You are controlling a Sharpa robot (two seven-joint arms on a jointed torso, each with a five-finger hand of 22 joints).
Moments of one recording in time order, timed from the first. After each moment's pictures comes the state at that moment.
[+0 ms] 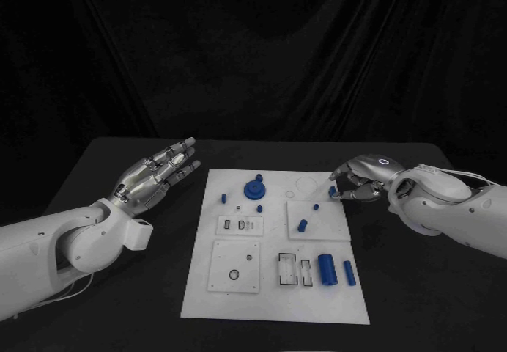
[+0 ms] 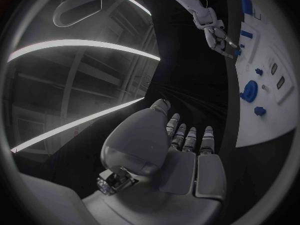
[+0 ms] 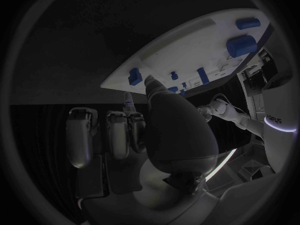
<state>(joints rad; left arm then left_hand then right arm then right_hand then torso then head) 1.26 -0.98 -0.21 1.51 -0.04 0.14 0.67 1.48 0.24 -0.03 0.22 0.66 0.34 0.03 0.04 0.04 0.01 0.02 0.17 0.02 0.00 0.06 0.00 0.00 0.17 0.00 0.17 0.00 0.00 1.29 -1.02 -0.21 1.47 -1.58 -0.39 -0.06 1.36 -0.14 0.11 0.27 0.18 0.84 0.08 0.10 0.19 1.47 -0.01 1.57 1.31 1.47 -0.07 1.57 1.31 0.04 1.47 0.04 1.49 1.31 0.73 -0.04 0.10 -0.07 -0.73</state>
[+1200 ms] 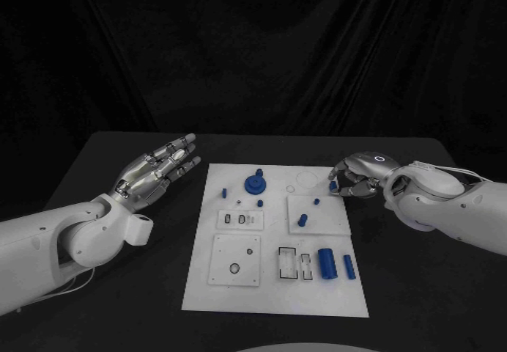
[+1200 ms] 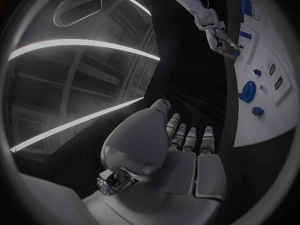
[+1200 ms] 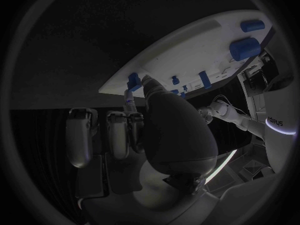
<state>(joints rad) 1.25 -0.98 -0.21 1.51 -0.04 0.15 0.66 1.48 0.24 -0.03 0.22 0.66 0.34 0.03 0.04 0.04 0.01 0.02 0.17 0.02 0.00 0.06 0.00 0.00 0.17 0.00 0.17 0.00 0.00 1.27 -0.99 -0.21 1.43 -1.58 -0.39 -0.06 1.39 -0.14 0.11 0.27 0.25 0.87 0.09 0.17 0.24 1.47 -0.01 1.57 1.31 1.47 -0.07 1.57 1.31 0.04 1.47 0.04 1.49 1.31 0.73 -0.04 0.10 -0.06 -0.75</state>
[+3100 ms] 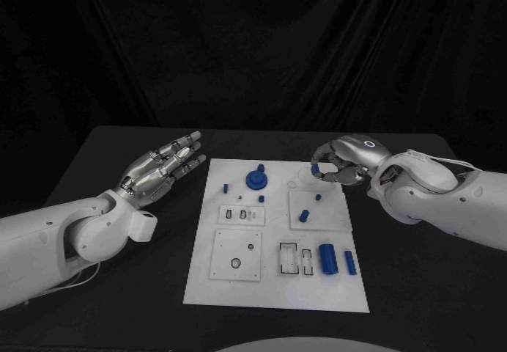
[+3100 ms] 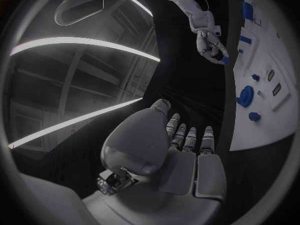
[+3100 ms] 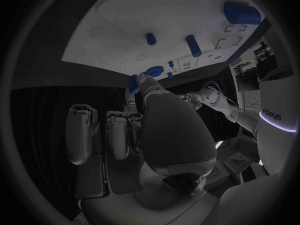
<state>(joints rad) 1.24 -0.96 -0.21 1.50 -0.04 0.17 0.66 1.48 0.24 -0.02 0.21 0.66 0.34 0.03 0.04 0.04 0.01 0.02 0.17 0.02 0.00 0.06 0.00 0.00 0.17 0.00 0.17 0.00 0.00 1.32 -0.97 -0.21 1.57 -1.59 -0.50 -0.08 1.44 -0.09 0.14 0.18 0.42 0.91 0.07 0.36 0.38 1.47 -0.01 1.57 1.31 1.46 -0.07 1.57 1.31 0.04 1.46 0.04 1.43 1.31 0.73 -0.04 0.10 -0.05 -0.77</state>
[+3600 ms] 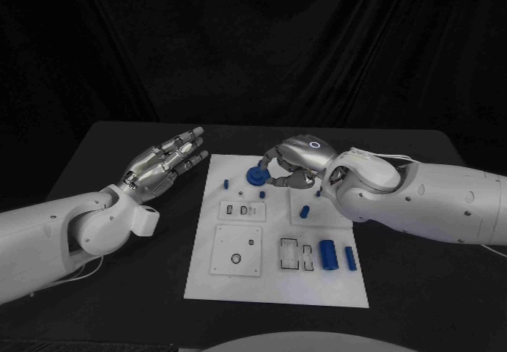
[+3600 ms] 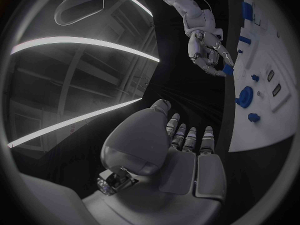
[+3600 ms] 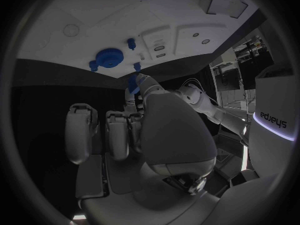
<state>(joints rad) 1.24 -0.95 -0.21 1.49 -0.04 0.18 0.65 1.48 0.24 -0.02 0.21 0.66 0.34 0.03 0.04 0.04 0.01 0.02 0.17 0.02 0.00 0.06 0.00 0.00 0.17 0.00 0.17 0.00 0.00 1.33 -0.76 -0.21 1.58 -1.64 -0.48 -0.08 1.44 -0.09 0.14 0.17 0.42 0.90 0.08 0.36 0.38 1.47 -0.01 1.57 1.31 1.46 -0.07 1.57 1.31 0.04 1.46 0.04 1.42 1.31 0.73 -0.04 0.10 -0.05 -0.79</state>
